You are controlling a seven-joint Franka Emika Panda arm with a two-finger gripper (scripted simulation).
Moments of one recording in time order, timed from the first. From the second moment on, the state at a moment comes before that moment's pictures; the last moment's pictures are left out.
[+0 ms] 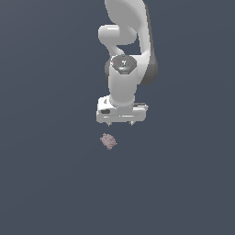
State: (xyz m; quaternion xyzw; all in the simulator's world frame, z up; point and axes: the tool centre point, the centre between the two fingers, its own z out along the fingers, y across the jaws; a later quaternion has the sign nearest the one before) arm -0.012 0.014 0.164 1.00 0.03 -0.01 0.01
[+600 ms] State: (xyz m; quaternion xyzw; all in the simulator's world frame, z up) arm -0.010 0.011 0.161 1.00 0.05 -0.01 0.01
